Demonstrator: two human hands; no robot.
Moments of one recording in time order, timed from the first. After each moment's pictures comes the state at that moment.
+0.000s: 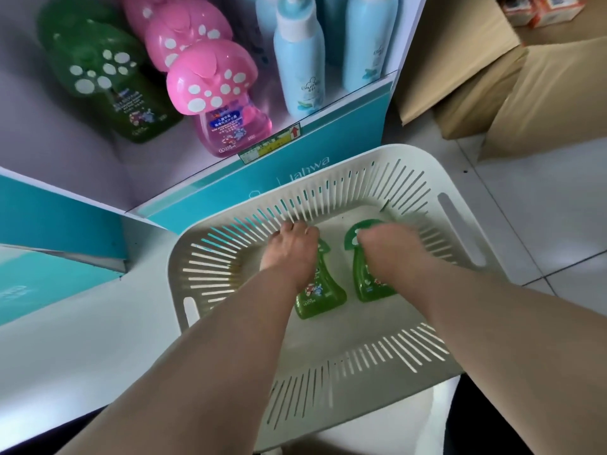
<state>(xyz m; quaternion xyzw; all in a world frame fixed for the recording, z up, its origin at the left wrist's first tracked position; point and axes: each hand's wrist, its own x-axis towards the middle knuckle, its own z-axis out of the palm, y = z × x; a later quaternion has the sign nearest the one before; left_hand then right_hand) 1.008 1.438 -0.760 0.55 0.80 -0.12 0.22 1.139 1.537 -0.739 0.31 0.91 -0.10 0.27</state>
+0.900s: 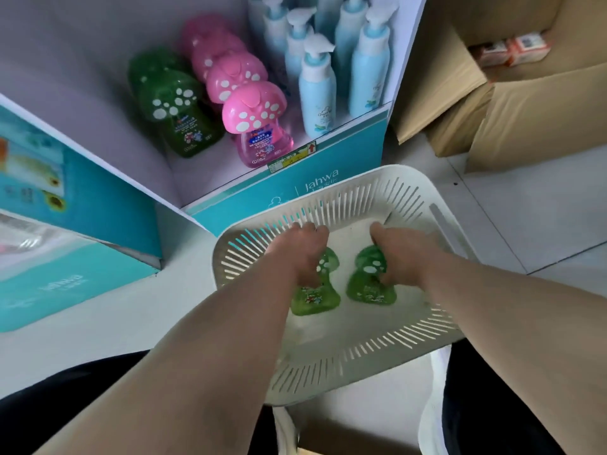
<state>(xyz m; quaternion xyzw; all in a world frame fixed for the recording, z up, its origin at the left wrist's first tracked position) 1.006 1.415 -0.685 0.61 0.74 -0.16 0.23 1.170 1.520 -0.687 0.32 0.89 -0.20 0.25</state>
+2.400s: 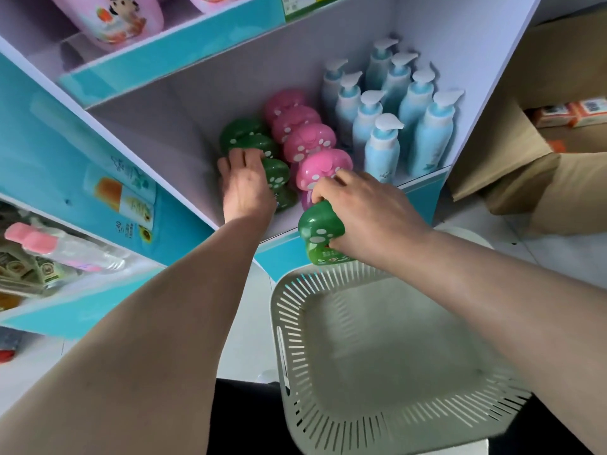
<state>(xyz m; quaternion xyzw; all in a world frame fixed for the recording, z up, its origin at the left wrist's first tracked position) 0.841 1.430 -0.598 0.35 0.92 0.14 -0.09 1.030 1.503 -0.545 0.19 0.97 -0.14 -0.06</state>
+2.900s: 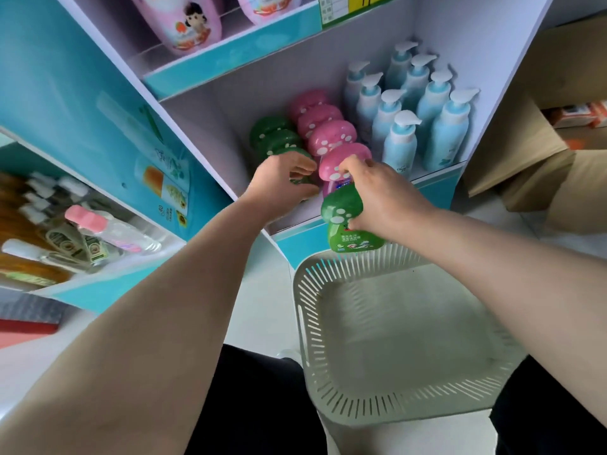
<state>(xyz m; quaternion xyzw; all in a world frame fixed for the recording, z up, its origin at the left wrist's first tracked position) 0.877 1.398 -0.530 0.41 0.85 0.28 0.18 1.024 1.497 -0.543 0.22 0.95 -0.20 -0.06</state>
